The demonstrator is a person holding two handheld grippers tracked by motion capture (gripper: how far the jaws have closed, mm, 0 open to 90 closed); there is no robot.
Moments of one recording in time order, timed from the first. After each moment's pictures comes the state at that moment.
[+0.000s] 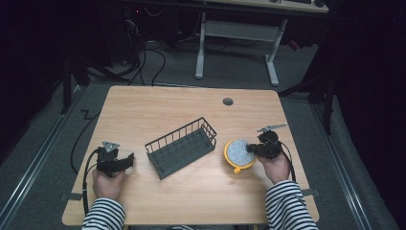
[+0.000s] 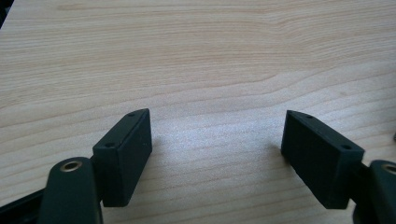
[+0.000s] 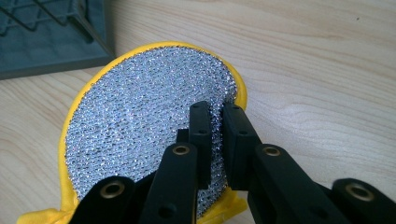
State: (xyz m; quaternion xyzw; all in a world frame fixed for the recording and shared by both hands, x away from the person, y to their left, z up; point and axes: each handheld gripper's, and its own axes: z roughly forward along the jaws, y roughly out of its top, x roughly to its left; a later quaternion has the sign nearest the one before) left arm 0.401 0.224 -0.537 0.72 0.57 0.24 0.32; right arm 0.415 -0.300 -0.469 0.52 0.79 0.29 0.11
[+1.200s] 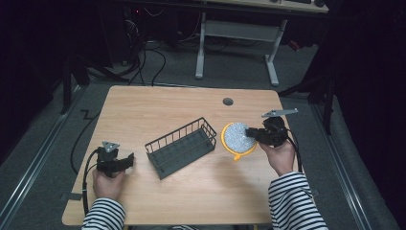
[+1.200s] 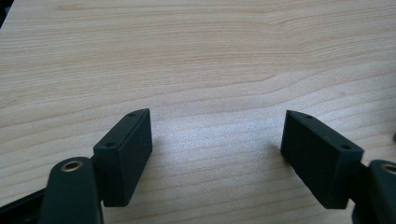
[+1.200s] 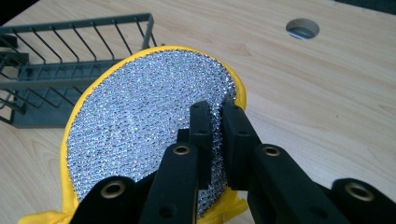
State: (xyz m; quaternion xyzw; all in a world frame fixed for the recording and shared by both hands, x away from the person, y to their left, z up) left arm 0.401 0.225 -0.537 0.72 0.57 0.24 0.32; right arm 0.412 -0.289 -0.396 0.47 0.79 0.37 0.14
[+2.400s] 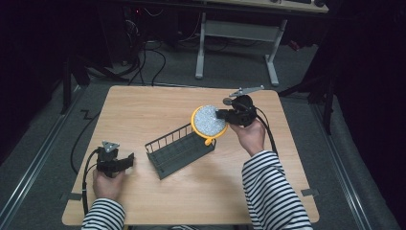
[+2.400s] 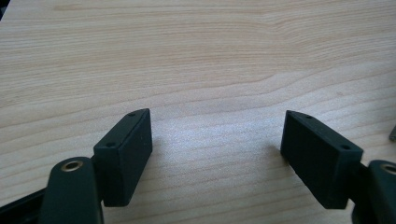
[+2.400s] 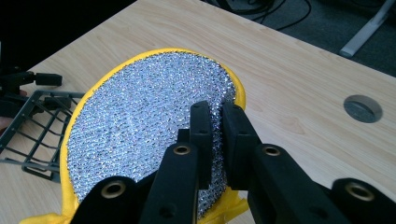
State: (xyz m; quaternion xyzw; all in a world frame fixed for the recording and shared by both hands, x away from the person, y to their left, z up) left arm 0.401 0.225 -0.537 0.72 0.57 0.24 0.32; right arm 0.460 -0.201 -0.362 0.41 0.81 0.39 0.13
